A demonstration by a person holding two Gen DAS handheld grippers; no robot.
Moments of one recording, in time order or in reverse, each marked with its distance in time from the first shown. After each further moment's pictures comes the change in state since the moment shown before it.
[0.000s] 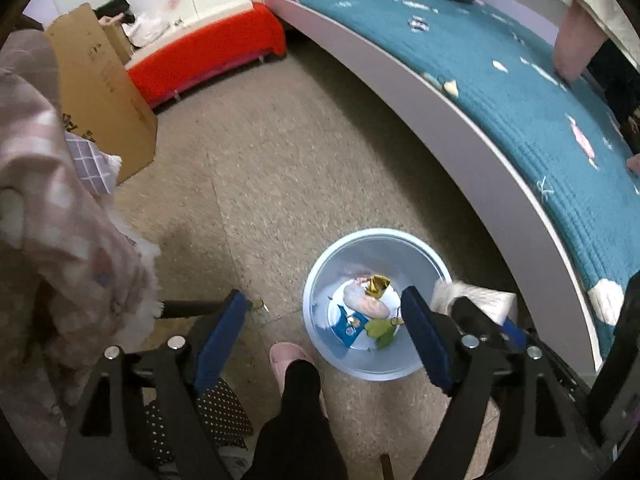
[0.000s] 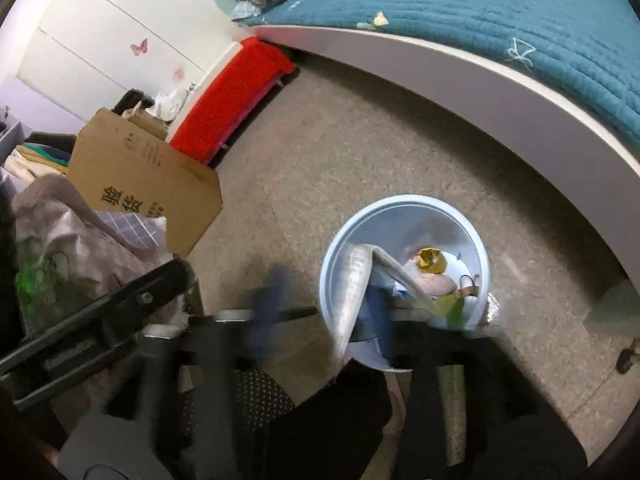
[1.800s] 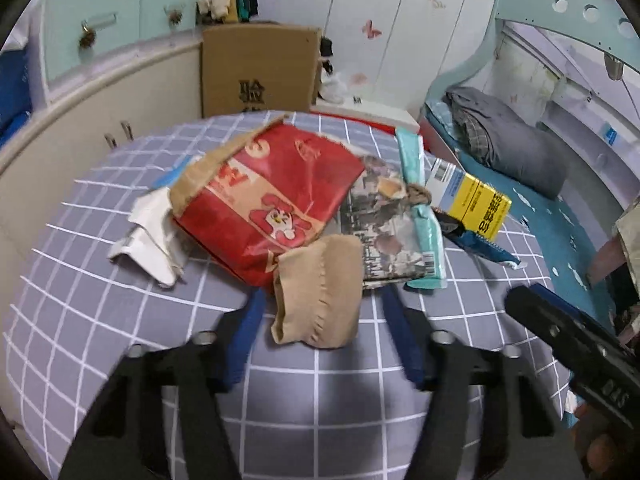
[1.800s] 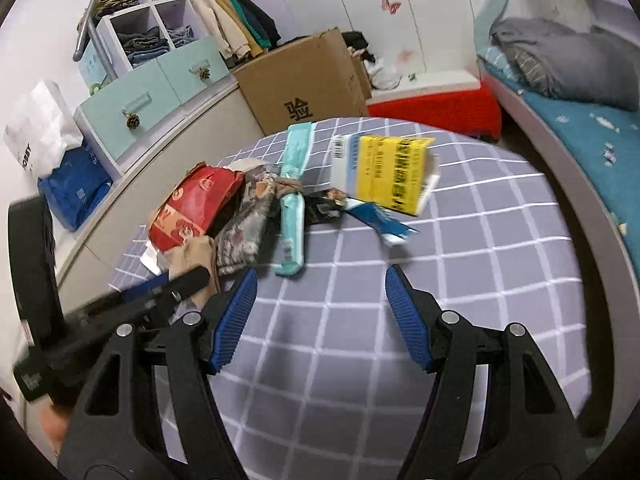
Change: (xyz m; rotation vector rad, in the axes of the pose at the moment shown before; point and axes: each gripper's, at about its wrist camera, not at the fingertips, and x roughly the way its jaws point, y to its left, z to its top) left arm -0.246 0.396 -0.122 -0.500 -0.321 0.035; right arm -0.083 0.444 -0.131 -0.700 0.030 0.257
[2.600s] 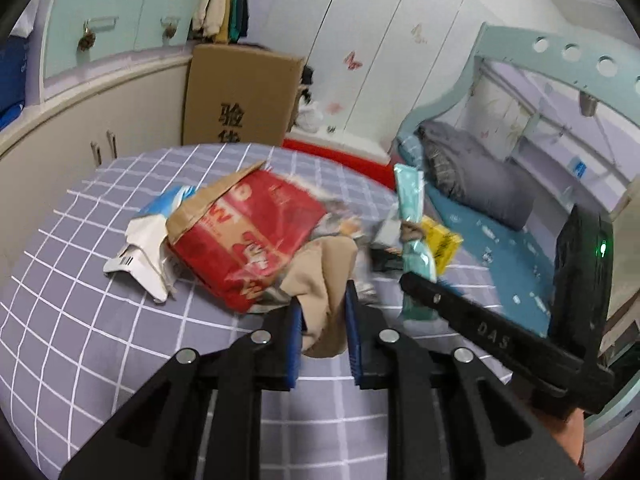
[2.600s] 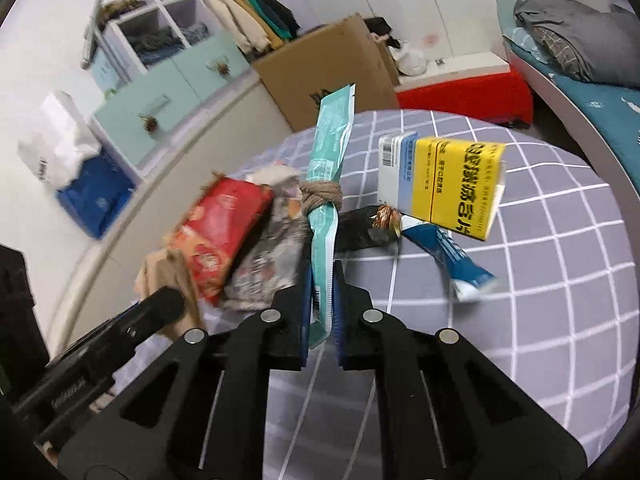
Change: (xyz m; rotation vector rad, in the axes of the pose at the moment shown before) left arm -0.047 0.000 0.001 -0.046 -0.128 -0.138; right arm 0.020 0.009 0.021 0.026 0.023 0.132
